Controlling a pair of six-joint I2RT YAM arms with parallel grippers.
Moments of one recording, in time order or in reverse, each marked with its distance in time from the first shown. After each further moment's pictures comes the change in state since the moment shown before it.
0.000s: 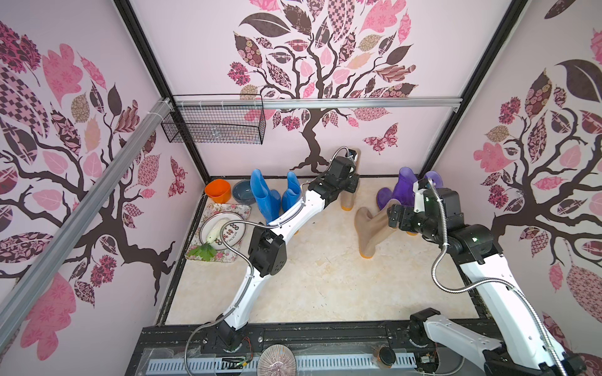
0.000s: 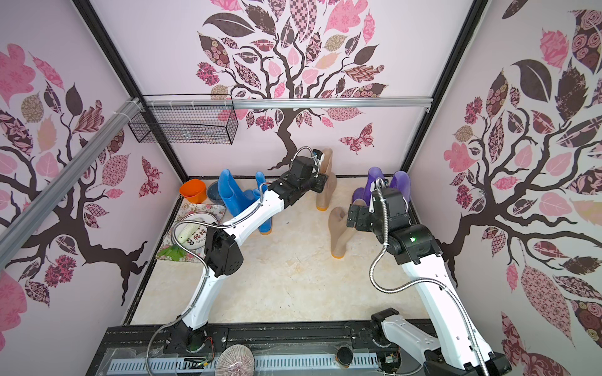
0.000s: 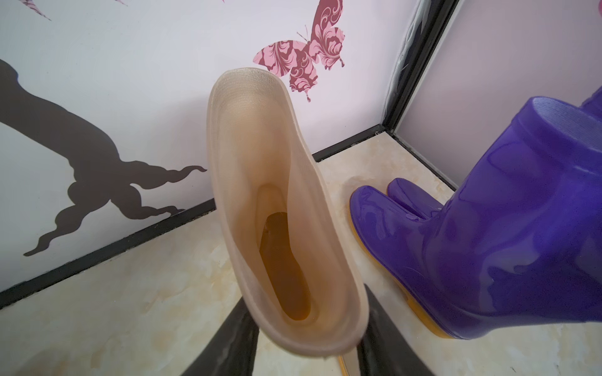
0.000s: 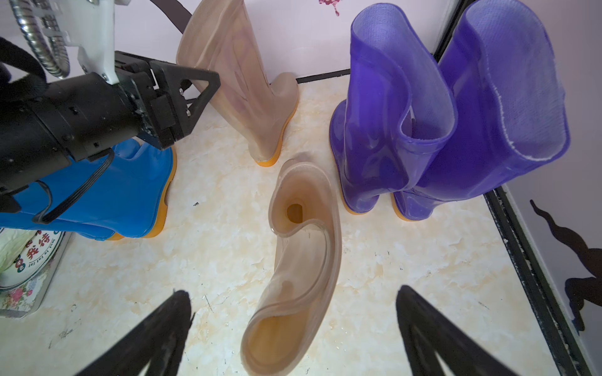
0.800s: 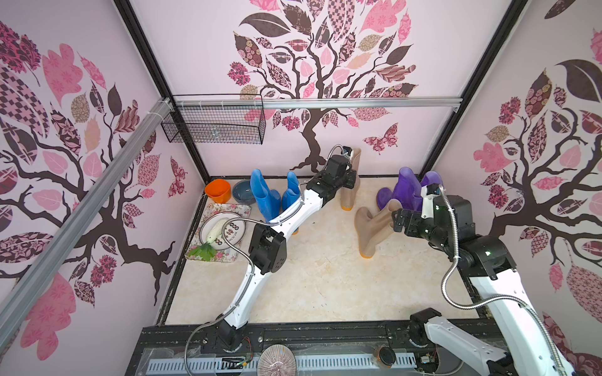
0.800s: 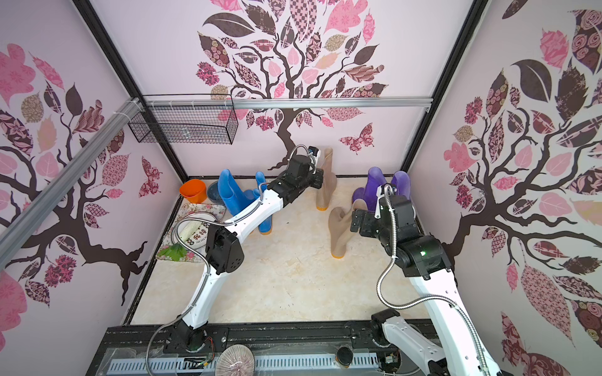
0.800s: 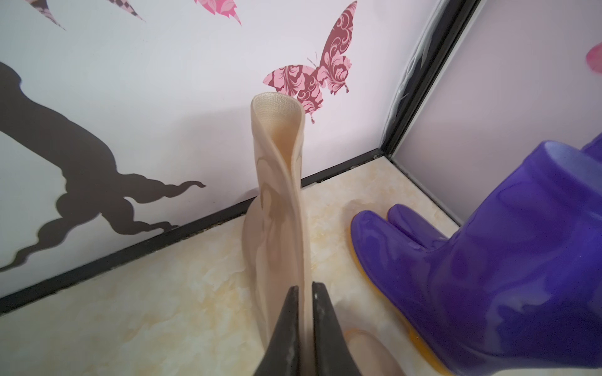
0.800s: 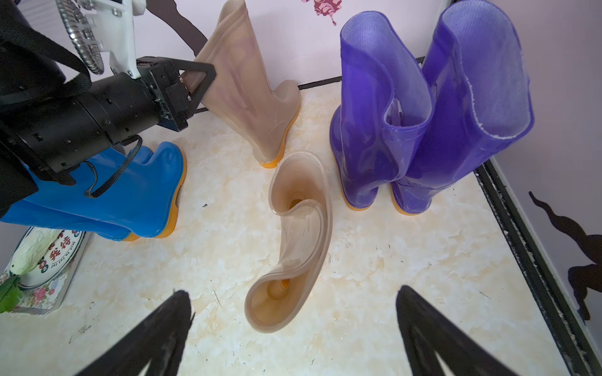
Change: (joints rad) left arm 0.035 0.031 0.006 0.093 0.037 -0.060; right arm 0.000 -0.098 -0.030 -0.027 -0.003 0.031
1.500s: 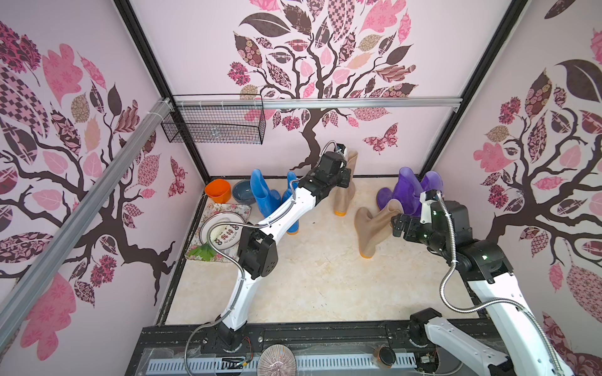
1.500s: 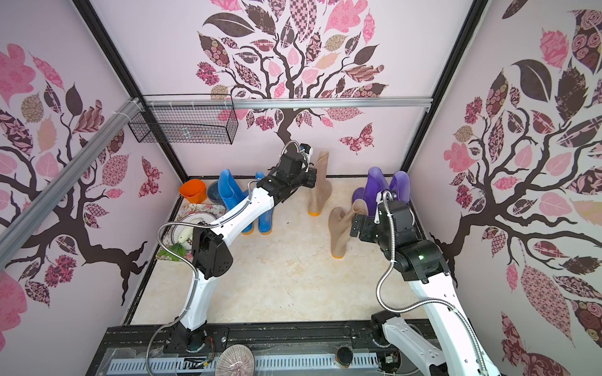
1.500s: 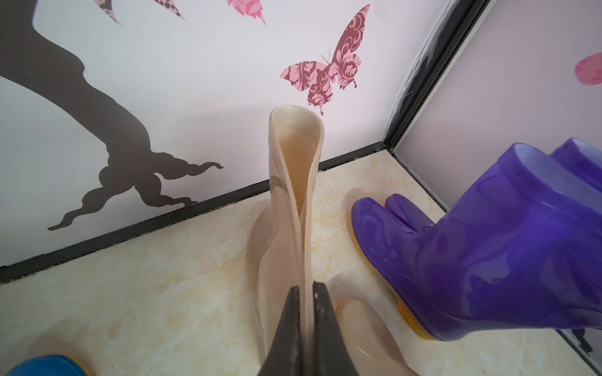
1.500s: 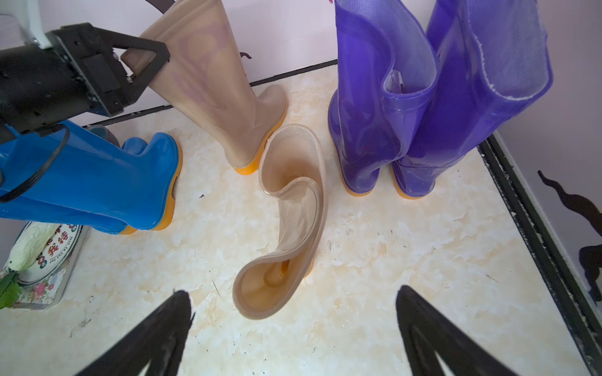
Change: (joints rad) left arm 0.000 -0.187 -0.150 -0.085 -0.018 -0.031; right arm 0.000 -0.029 -0.064 0.008 -0.014 0.036
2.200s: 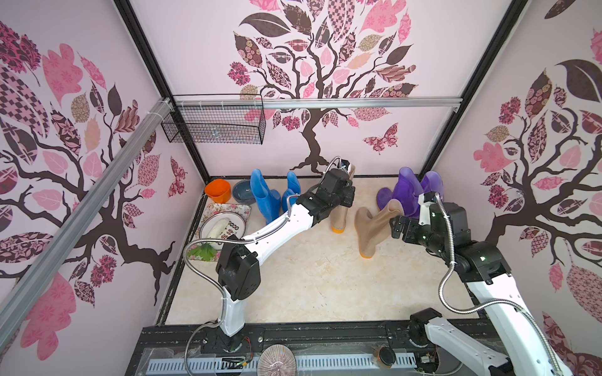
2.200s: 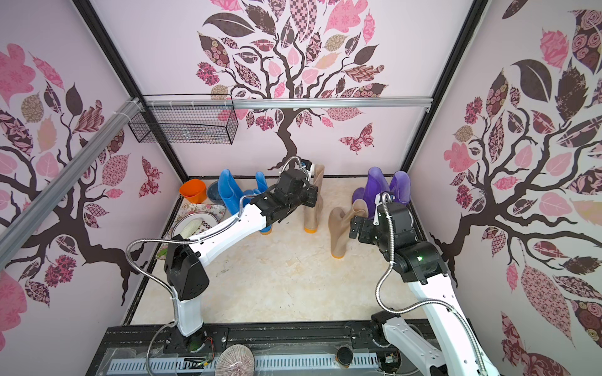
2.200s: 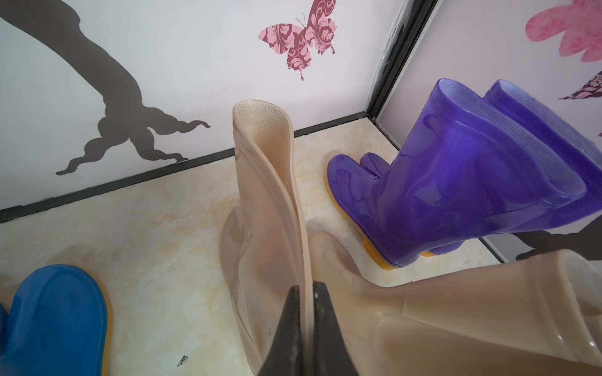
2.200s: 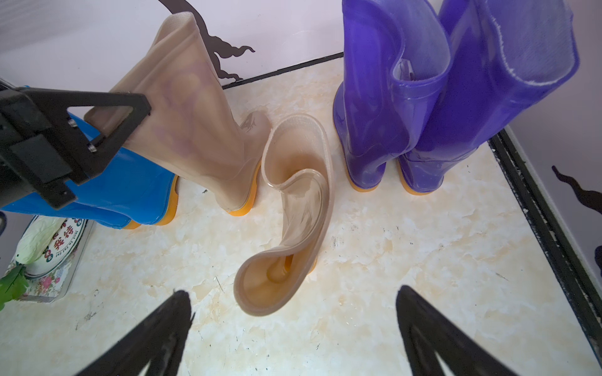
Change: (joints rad) left arm -0.126 -0.289 -0.408 0.065 -0.099 -0.056; right arm 0.000 -0.007 -0.026 0.009 -0.016 0.000
